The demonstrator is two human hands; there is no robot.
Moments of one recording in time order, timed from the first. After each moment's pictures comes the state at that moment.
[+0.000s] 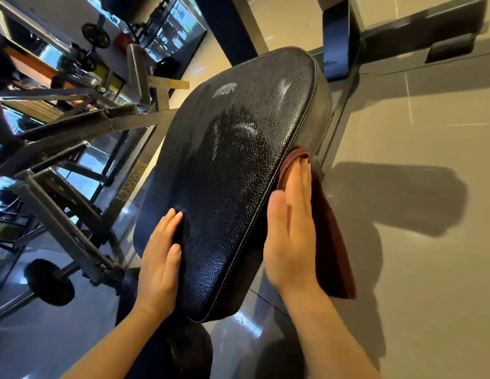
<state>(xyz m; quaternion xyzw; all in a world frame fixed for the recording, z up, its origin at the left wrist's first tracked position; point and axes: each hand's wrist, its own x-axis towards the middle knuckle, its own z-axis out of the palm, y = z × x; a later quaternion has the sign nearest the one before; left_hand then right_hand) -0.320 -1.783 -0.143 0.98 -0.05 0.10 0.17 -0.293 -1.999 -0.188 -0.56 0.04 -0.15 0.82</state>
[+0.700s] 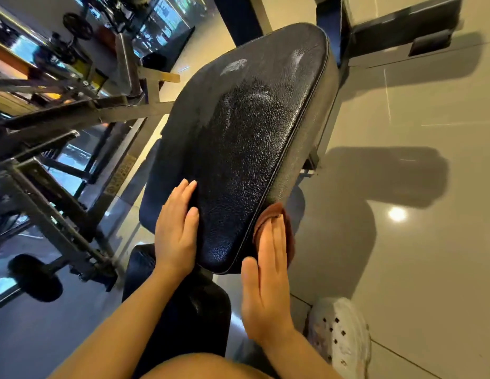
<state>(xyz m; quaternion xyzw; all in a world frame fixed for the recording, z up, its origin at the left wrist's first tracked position) -0.319 -1.787 -0.144 0.97 -0.06 0.12 0.18 -0.397 -1.916 -0.217 -0.62 0.00 -0.19 0.76</state>
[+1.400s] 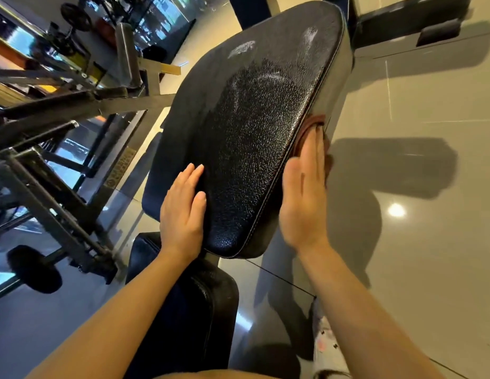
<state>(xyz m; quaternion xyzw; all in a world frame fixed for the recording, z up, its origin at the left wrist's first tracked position) -0.318 -1.786 -0.142 0.97 -0.06 0.12 0.18 -0.316 -1.963 -0.201 -0.59 0.06 -0.19 0.78</state>
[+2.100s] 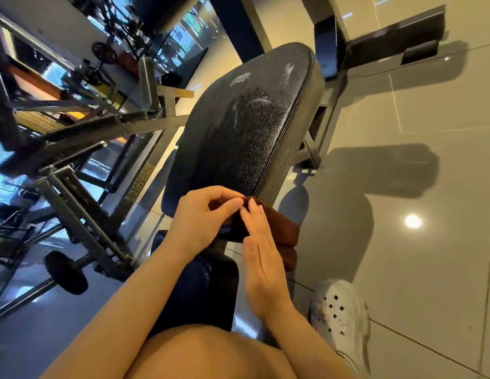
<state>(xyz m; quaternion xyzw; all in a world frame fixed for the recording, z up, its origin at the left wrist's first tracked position) -0.366 -1.874 -0.073 0.97 -0.05 -0.02 0.23 -0.431 -1.933 -0.191 -0.51 -0.06 -0.09 0.85</state>
